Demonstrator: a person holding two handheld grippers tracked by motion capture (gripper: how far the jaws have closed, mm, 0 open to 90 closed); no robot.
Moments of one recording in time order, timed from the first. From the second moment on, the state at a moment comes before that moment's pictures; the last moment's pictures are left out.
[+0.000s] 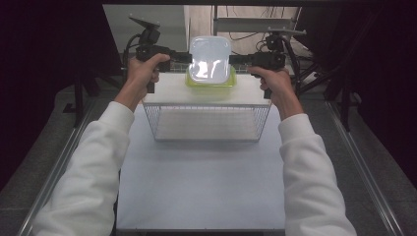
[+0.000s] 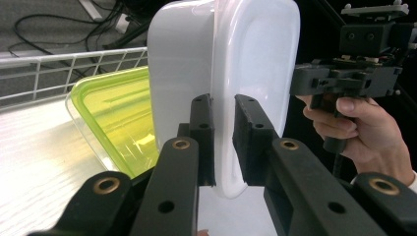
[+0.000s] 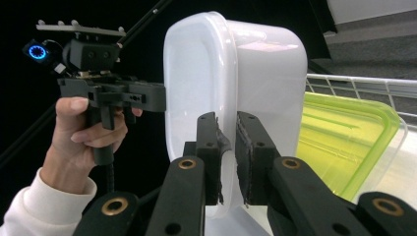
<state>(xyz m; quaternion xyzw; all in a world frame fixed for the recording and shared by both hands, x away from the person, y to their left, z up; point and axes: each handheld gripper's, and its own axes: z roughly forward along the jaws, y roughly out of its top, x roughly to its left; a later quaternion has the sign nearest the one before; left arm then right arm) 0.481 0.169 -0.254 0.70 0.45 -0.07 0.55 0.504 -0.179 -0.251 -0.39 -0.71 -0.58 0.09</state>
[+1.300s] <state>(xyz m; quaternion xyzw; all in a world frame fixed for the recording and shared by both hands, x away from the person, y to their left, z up) 0.528 0.168 -0.283 0.61 0.53 -0.16 0.57 0.549 -0.188 -0.284 -0.49 -0.62 -0.59 0.16</state>
